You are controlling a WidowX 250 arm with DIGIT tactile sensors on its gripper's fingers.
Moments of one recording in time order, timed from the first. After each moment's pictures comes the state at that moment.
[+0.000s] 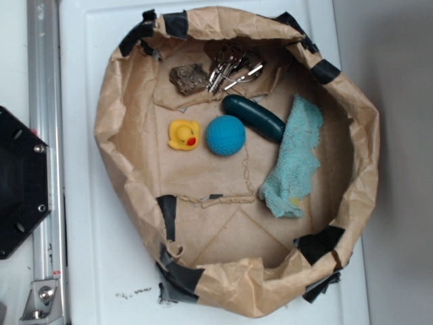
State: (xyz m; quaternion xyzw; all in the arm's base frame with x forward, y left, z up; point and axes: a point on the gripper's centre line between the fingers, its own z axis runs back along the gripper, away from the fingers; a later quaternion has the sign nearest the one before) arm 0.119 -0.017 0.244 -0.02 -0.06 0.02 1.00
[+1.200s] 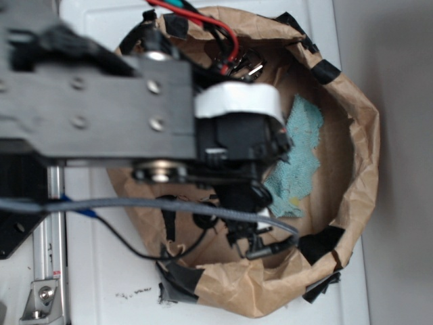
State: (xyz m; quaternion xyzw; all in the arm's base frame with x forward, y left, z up) arm 0.274 -0.005 0.121 -0.03 -0.14 0.12 0.98
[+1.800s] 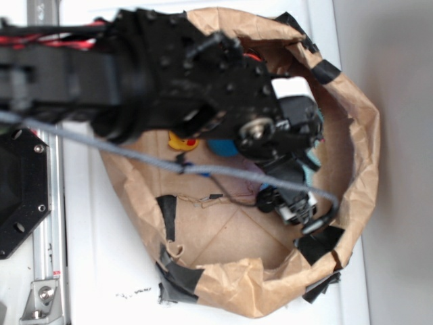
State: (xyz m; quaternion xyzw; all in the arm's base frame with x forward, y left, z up) arm 0.308 0.004 0.052 -0.11 -0.12 0.26 0.95
